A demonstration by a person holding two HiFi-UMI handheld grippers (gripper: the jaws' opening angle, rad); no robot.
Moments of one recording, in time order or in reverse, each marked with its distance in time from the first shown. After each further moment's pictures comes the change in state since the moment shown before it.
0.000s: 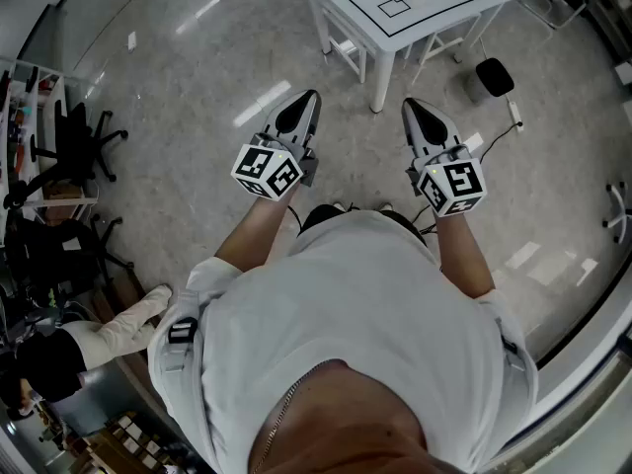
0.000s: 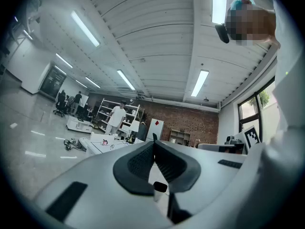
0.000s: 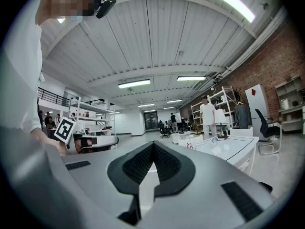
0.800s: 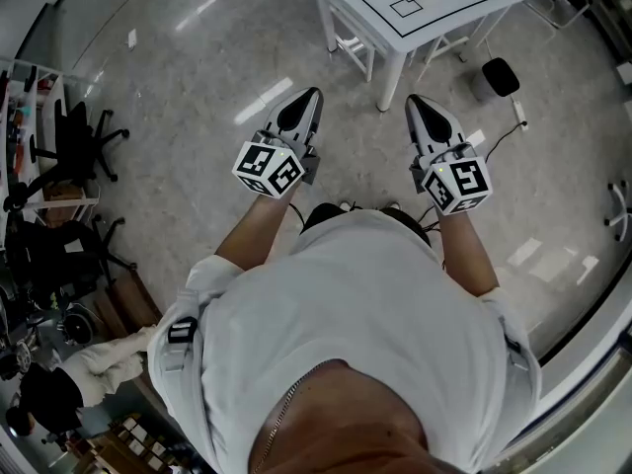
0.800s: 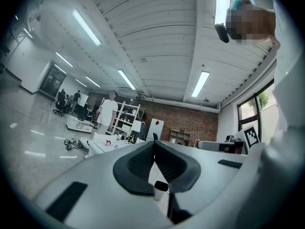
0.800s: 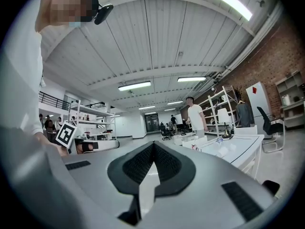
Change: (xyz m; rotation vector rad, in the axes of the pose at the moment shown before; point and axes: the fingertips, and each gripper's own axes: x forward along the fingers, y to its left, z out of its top) left arm -0.013 0.038 0.009 -0.006 0.004 -0.011; right arm 0.032 0.024 0.003 0.024 -0.031 0.010
